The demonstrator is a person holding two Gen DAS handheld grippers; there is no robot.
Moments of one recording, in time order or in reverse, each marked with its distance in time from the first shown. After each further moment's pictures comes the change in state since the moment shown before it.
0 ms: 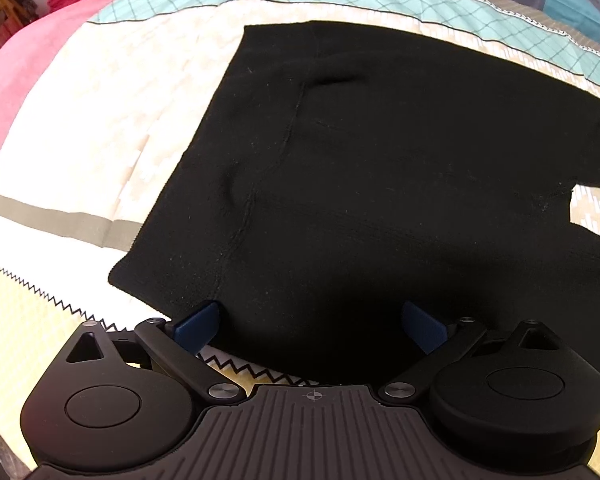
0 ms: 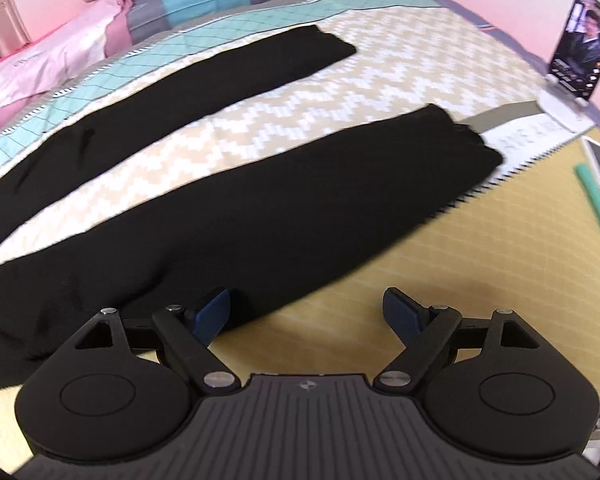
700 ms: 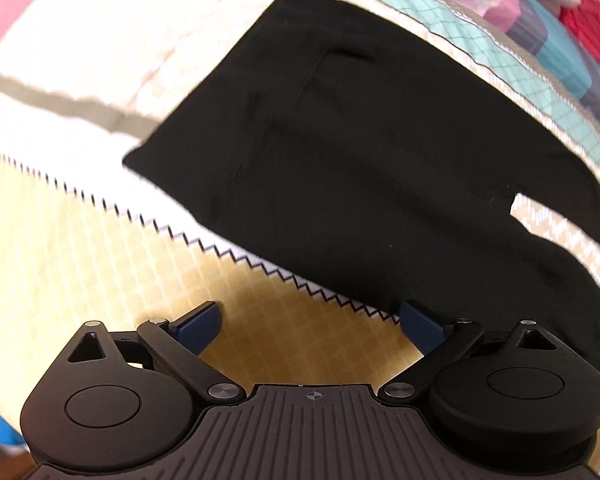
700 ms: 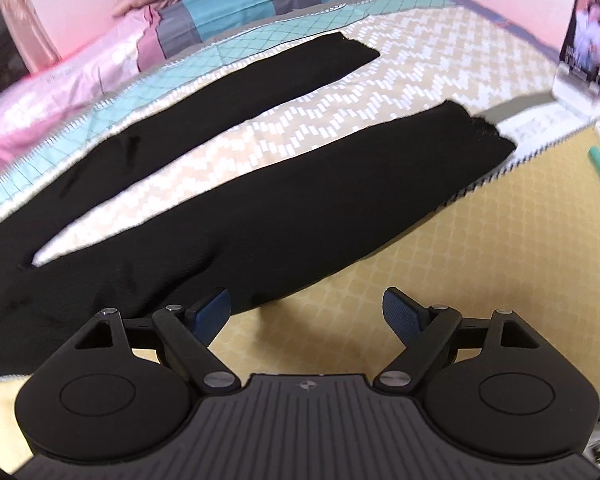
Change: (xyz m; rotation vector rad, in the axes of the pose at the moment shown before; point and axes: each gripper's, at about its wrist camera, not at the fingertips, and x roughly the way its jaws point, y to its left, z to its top) left arm -0.029 0.050 -0.041 -0.248 0.093 -0.267; right arm -0.026 -0.005 -0.013 0.057 -0.010 0.168
